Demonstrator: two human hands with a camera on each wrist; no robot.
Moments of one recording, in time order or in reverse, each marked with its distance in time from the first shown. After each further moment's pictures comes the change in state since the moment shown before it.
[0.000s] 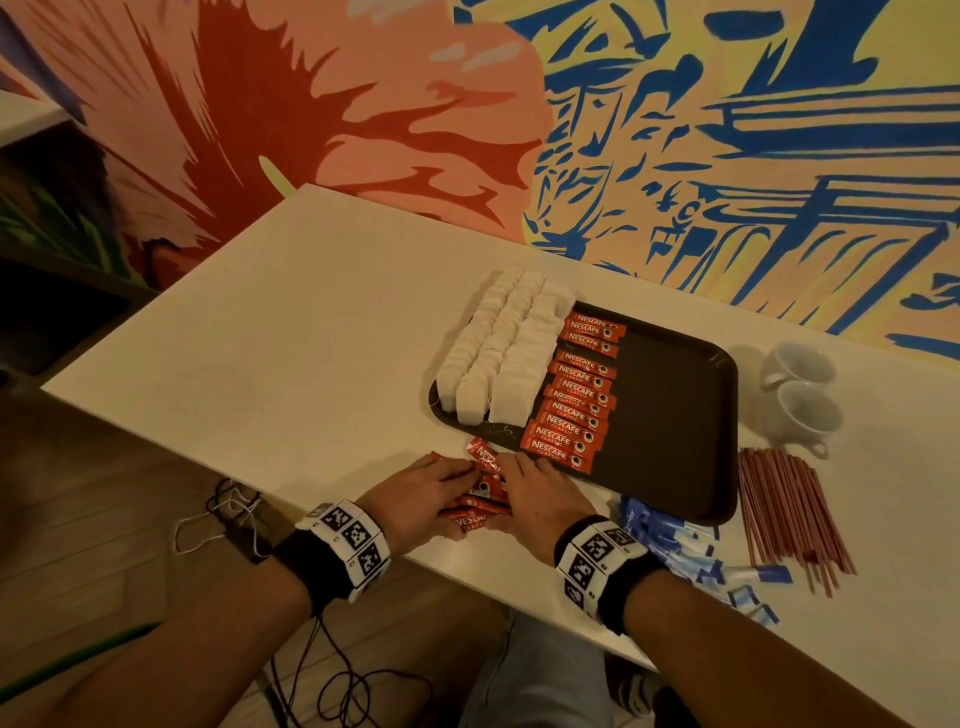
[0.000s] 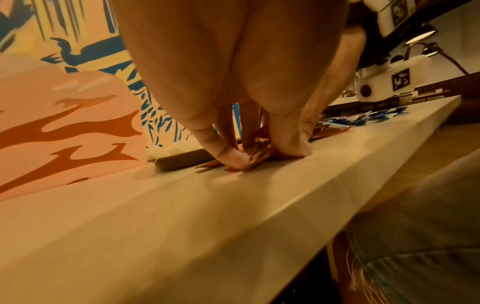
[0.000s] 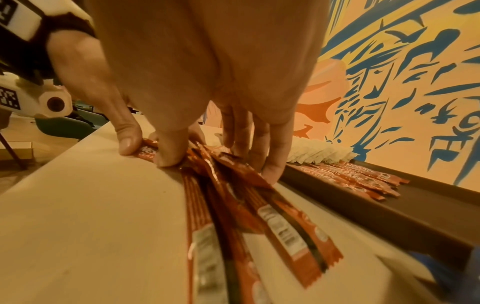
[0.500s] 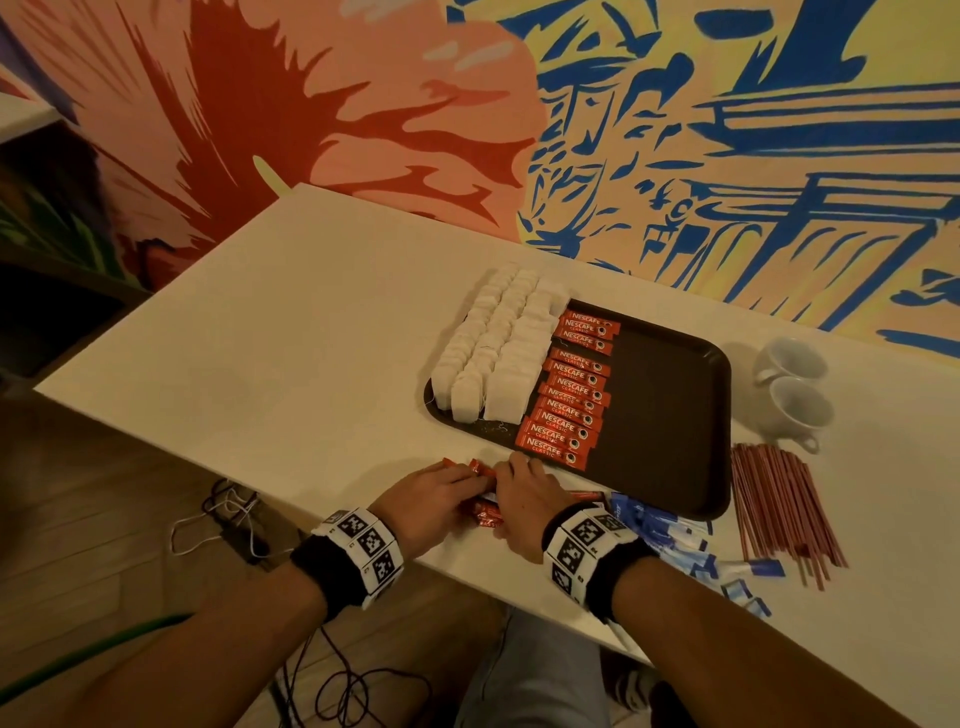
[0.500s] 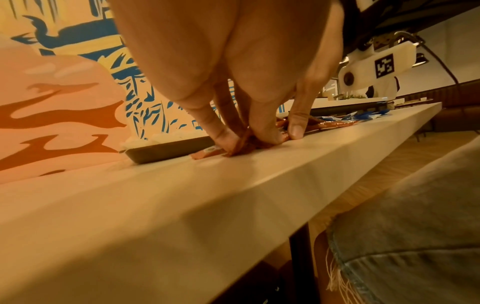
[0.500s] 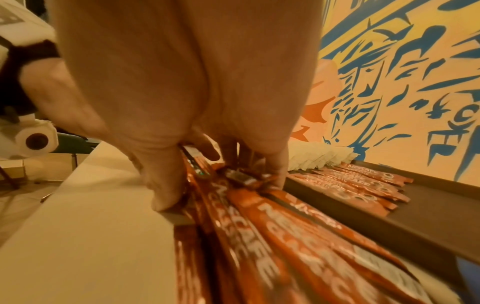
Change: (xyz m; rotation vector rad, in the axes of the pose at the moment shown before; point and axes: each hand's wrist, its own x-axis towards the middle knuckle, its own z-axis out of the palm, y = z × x) left_hand 0.000 0.021 0.003 -0.084 0.186 0.079; right_hand -0.001 -0.007 0.001 -0.117 -0.076 0.009
